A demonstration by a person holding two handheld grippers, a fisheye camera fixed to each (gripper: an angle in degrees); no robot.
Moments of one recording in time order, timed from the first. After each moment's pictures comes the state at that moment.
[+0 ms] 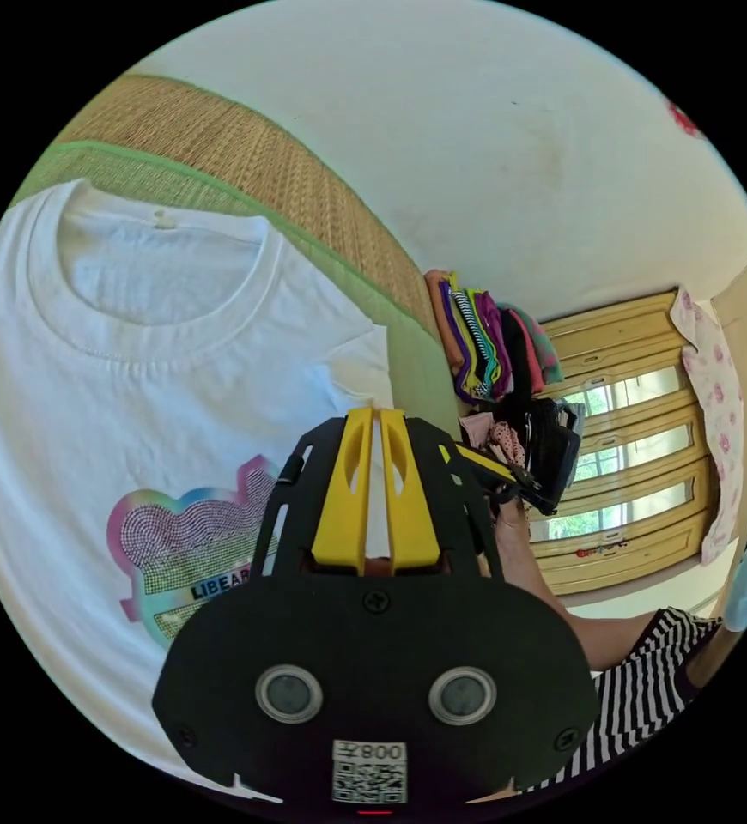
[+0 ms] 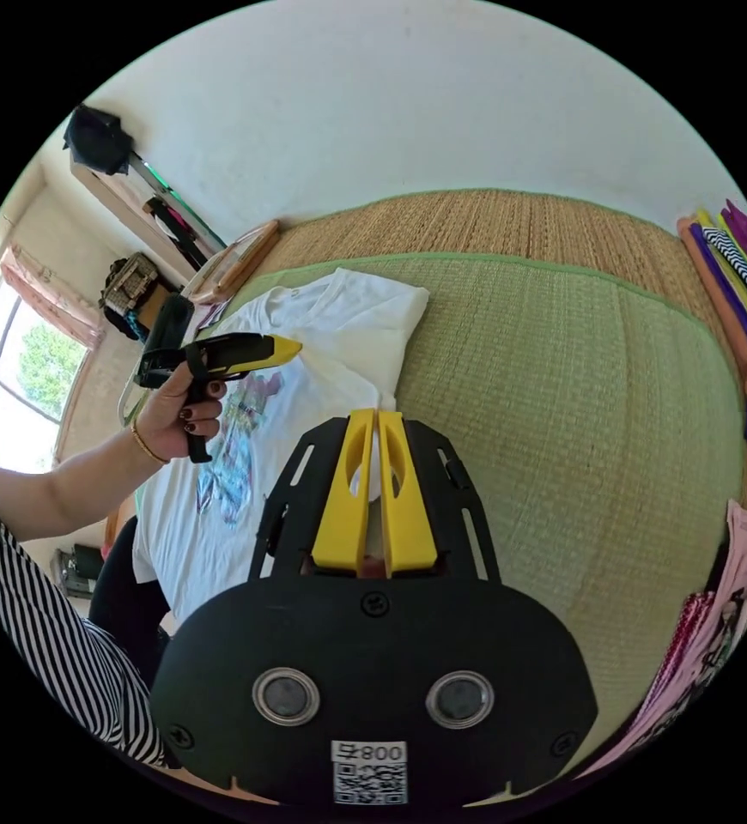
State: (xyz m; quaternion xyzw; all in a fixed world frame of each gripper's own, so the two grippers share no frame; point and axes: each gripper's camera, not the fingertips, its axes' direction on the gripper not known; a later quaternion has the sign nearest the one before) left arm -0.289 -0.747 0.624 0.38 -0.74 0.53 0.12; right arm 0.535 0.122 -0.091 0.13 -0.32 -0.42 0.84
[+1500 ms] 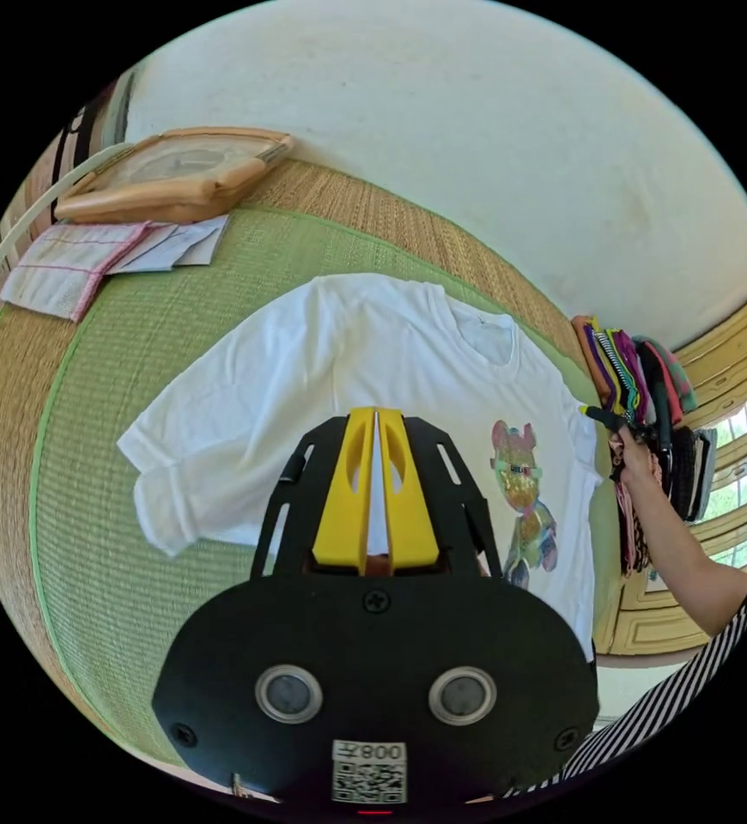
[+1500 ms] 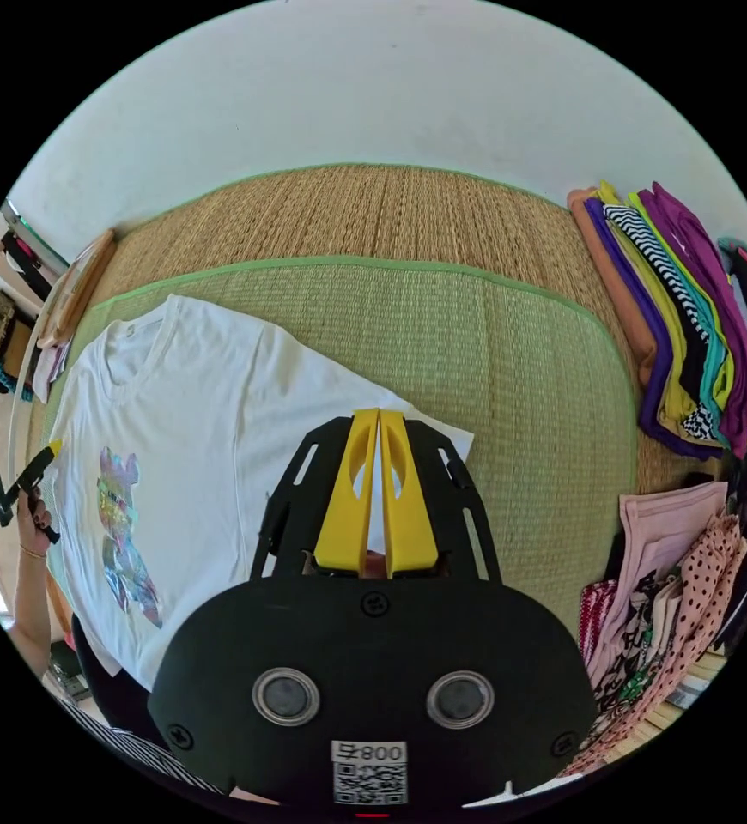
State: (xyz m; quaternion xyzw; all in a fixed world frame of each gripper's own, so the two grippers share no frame) left arm -0.435 -0.572 0.656 0.55 -0.68 0.46 -0.12; right arm 0.397 0.040 -0.065 0.14 -0.12 -0.31 0.93
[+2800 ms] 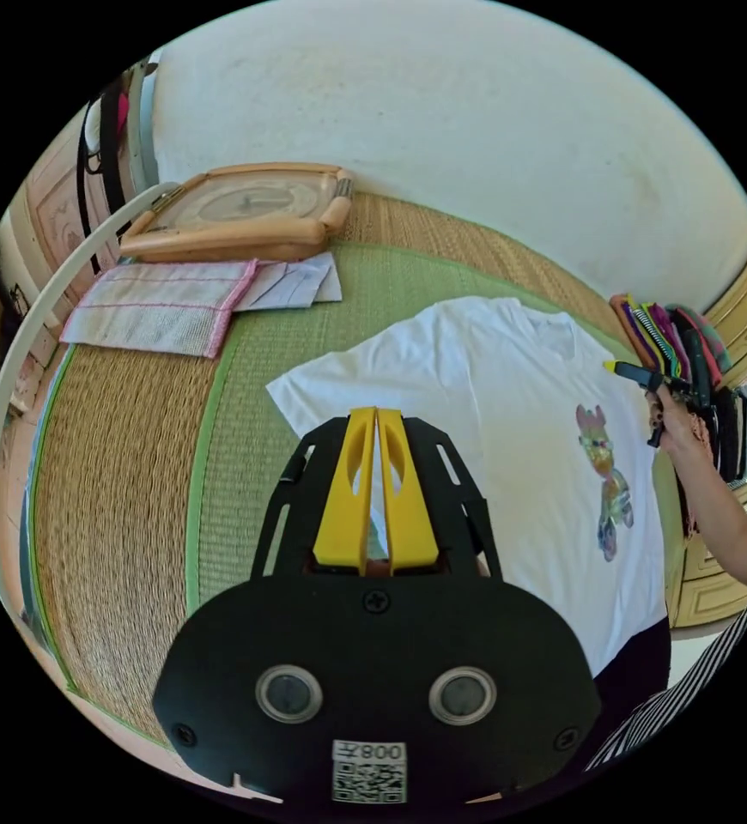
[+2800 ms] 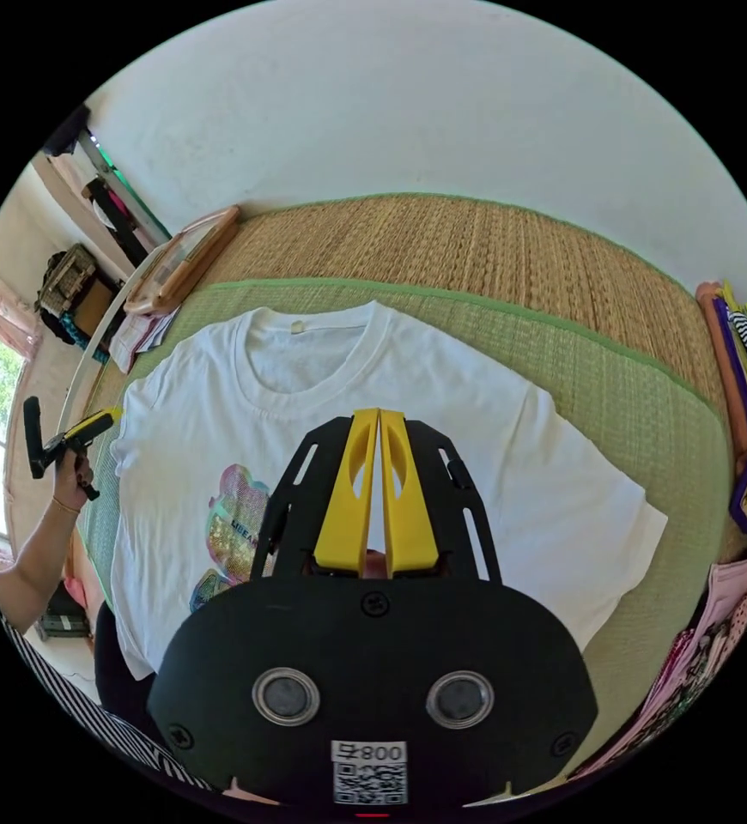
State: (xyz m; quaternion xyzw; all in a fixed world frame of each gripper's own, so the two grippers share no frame) left arm -0.571 -0.483 0.673 0.54 -0.70 0.41 -0.21; right arm 0.263 0.124 -0.049 0.15 -0.22 -0.40 0.88
